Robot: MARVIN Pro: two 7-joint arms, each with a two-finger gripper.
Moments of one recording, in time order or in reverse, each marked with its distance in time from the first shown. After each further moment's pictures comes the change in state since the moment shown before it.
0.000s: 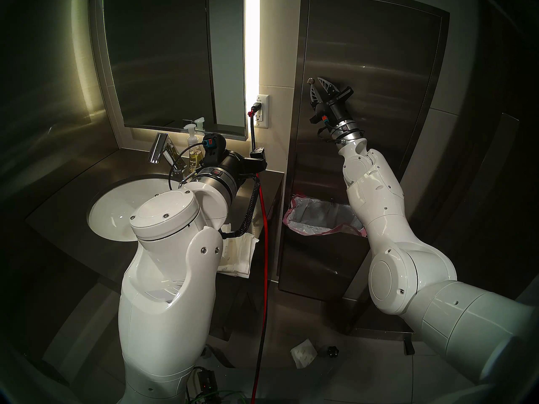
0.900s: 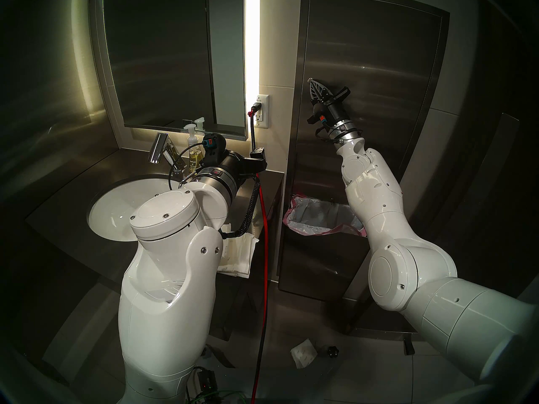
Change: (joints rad) left arm 0.000 0.000 0.000 0.000 0.000 0.000 0.000; right arm 0.015 -0.004 0.003 0.036 0.000 -0.020 0.003
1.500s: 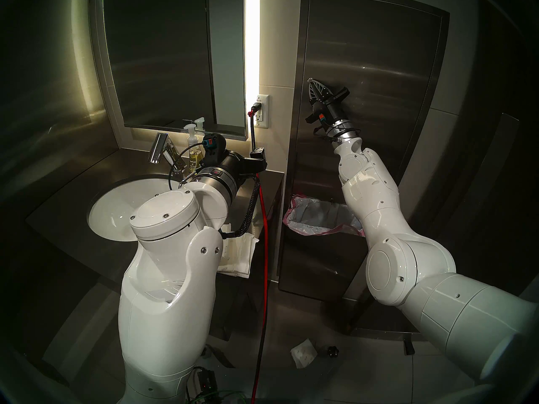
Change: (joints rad) left arm 0.000 0.000 0.000 0.000 0.000 0.000 0.000; right arm 0.040 -0.019 0.026 0.063 0.019 0.003 0.003
